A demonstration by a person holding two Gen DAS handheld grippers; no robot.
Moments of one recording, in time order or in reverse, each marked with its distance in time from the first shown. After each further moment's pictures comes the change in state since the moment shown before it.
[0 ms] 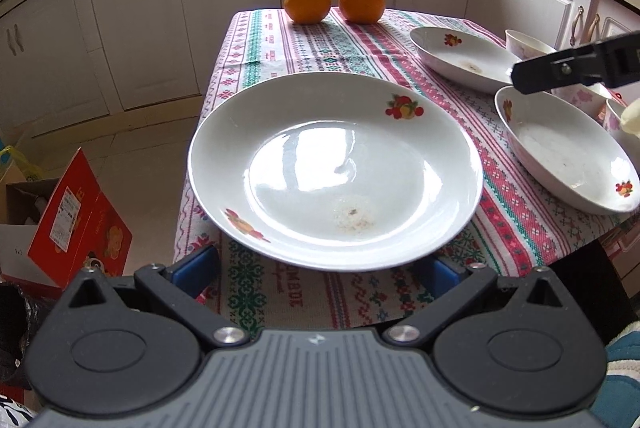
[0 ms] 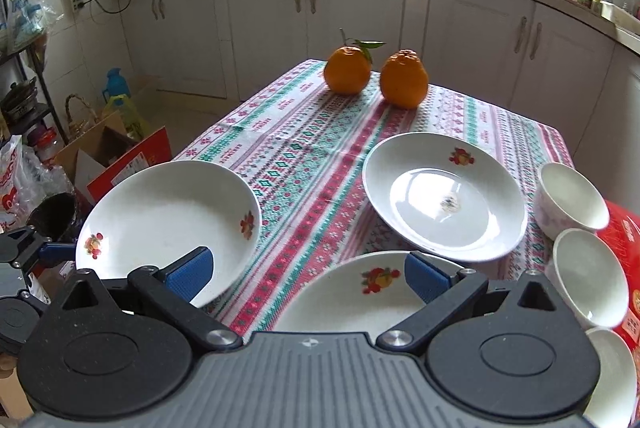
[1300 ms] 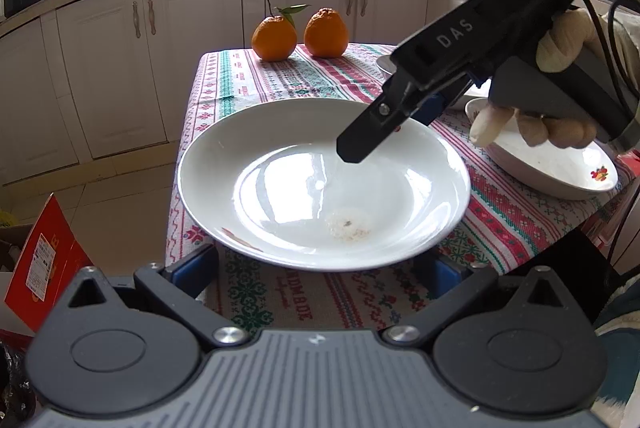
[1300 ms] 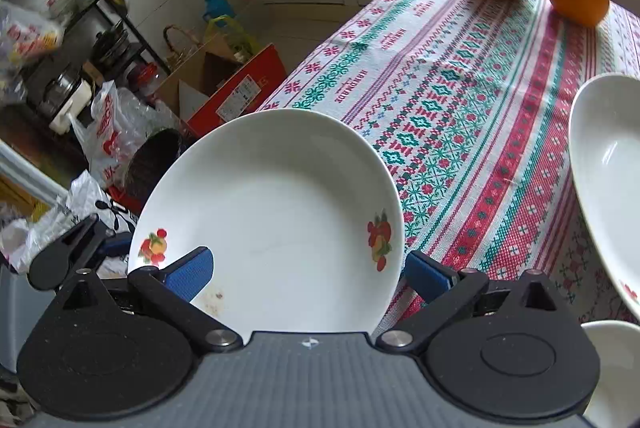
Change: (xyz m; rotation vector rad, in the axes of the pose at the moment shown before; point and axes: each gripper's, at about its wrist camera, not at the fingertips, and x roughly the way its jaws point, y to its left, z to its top) left arm 0.001 0.013 -0.014 0.077 -0.150 -0.104; right arm 0.120 0.024 0.038 0.026 0.328 0.425
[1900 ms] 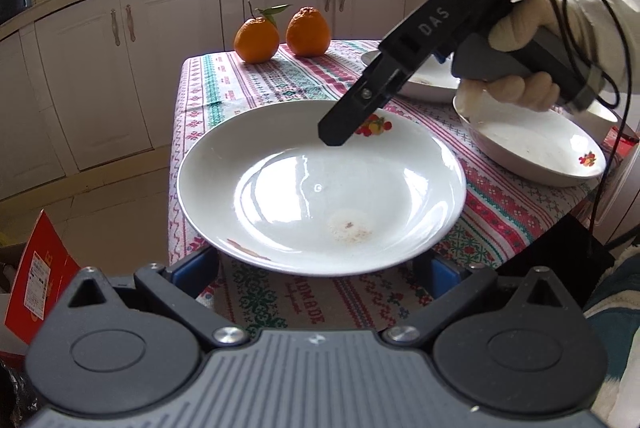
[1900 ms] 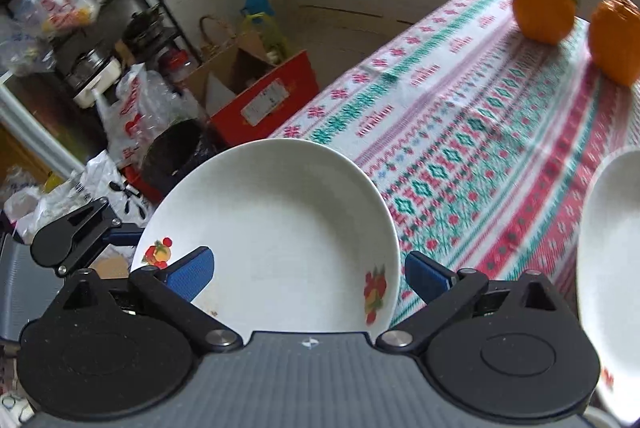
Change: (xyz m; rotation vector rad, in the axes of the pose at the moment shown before) left arm -0.003 0.006 0.003 0.065 0.011 -0.051; right arm 0.001 -0.001 0.025 -0.170 0.001 0.060
